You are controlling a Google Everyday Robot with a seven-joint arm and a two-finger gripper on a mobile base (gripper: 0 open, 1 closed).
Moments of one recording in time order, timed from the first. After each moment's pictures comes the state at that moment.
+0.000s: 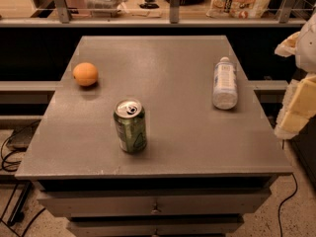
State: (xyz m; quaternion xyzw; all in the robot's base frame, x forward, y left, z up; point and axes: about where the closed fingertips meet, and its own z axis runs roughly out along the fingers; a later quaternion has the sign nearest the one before) arm 0.438 -0.217 0.976 -0.60 0.78 -0.03 0.16
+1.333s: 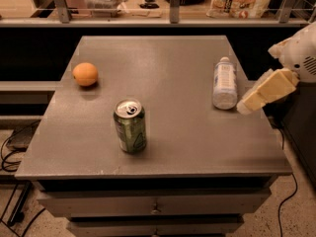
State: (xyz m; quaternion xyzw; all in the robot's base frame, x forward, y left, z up) arm 0.504 -0.203 0.954 -0.47 0.82 0.07 0.31
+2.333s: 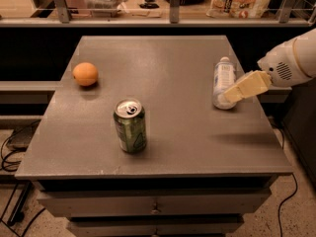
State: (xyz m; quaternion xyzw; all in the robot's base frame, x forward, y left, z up) arm 0.554 -0.197 0.912 -0.37 0.85 0.13 0.34
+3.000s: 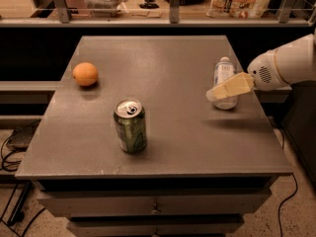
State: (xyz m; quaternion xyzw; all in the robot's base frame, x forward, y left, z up) arm 0.587 -0.190 0.878 -0.31 0.87 0.16 0.35
